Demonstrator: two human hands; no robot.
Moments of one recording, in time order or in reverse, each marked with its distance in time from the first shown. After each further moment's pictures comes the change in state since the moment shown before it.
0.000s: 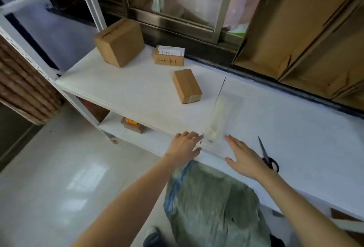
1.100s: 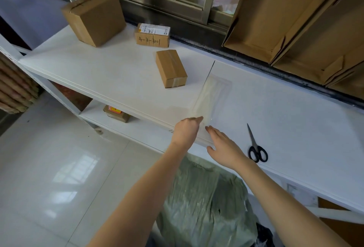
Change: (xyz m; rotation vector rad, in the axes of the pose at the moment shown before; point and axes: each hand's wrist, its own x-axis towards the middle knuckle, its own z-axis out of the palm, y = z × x) left_hand 0.067 0.043 0.056 -0.140 0.279 -0.146; right_hand 0.027 0.018 0.036 0.028 -0.011 -0.008
